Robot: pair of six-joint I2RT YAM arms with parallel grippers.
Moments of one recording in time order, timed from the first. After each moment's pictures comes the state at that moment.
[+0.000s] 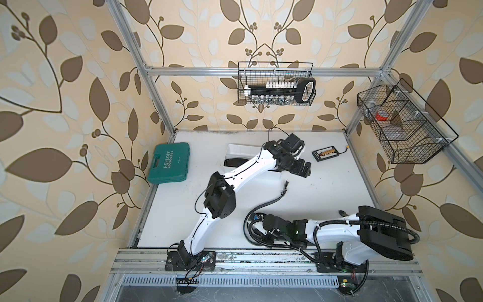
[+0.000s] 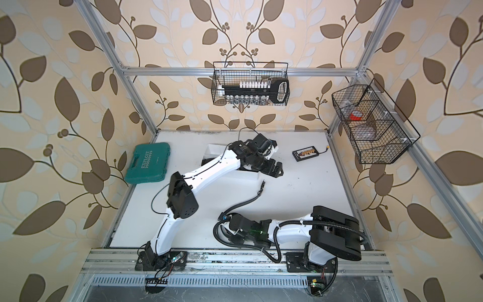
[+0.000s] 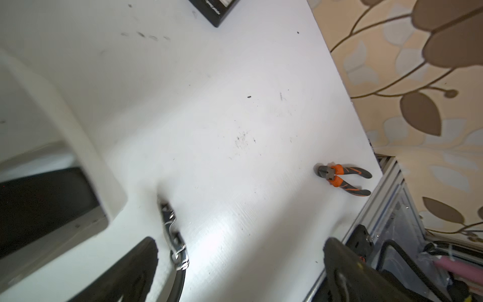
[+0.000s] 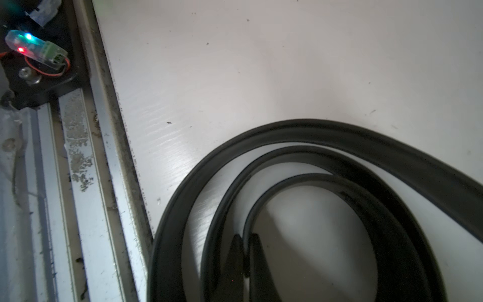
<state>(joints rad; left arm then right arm) -0.79 2.12 2.10 -0.90 0.28 -0.45 1.24 1.51 0.56 0.12 0.10 0.18</state>
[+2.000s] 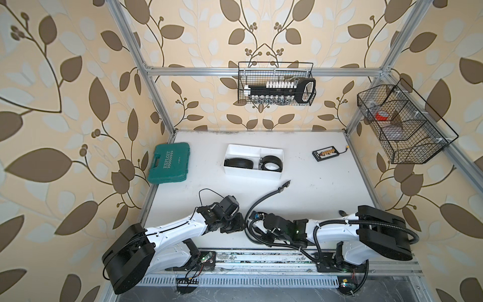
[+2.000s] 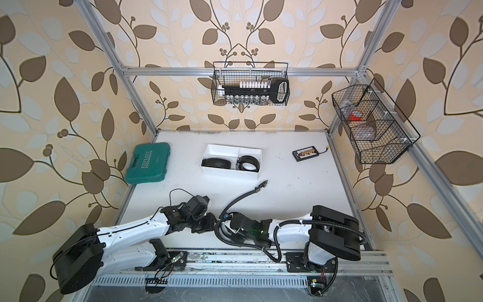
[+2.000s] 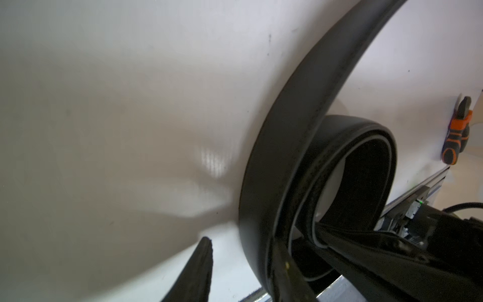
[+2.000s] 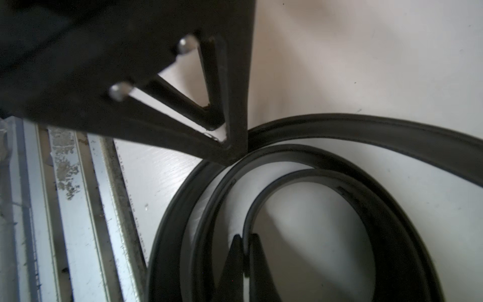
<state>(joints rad) -0.78 1.13 0.44 -0.36 0.28 -0.95 1.23 1.52 0.55 0.15 0.11 0.19</state>
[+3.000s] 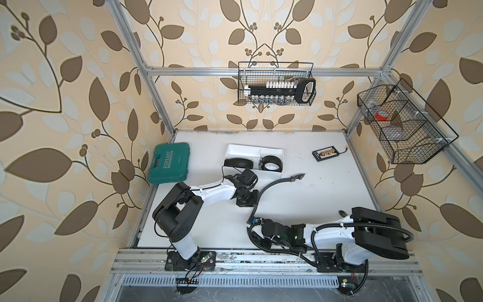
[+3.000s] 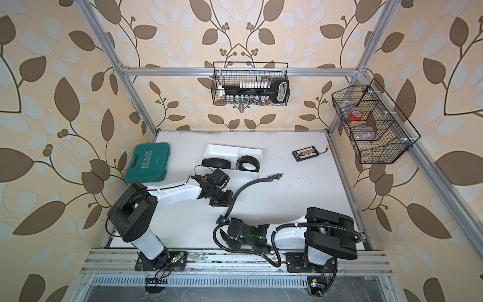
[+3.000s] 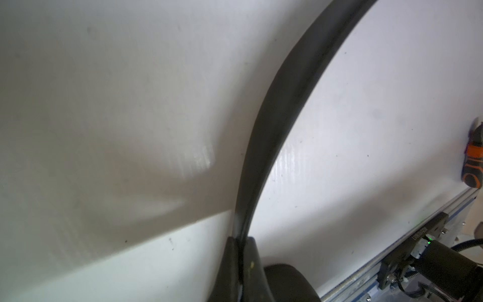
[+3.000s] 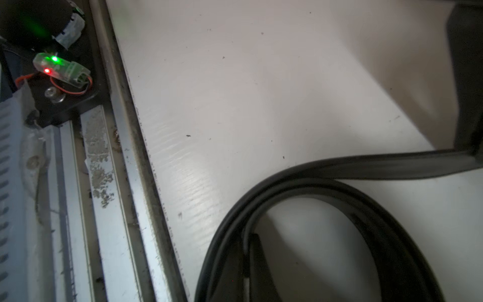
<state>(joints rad) -0.67 1.68 0.99 -0.50 0.31 -0.65 1.31 1.58 0.54 0.28 0.15 0.27</state>
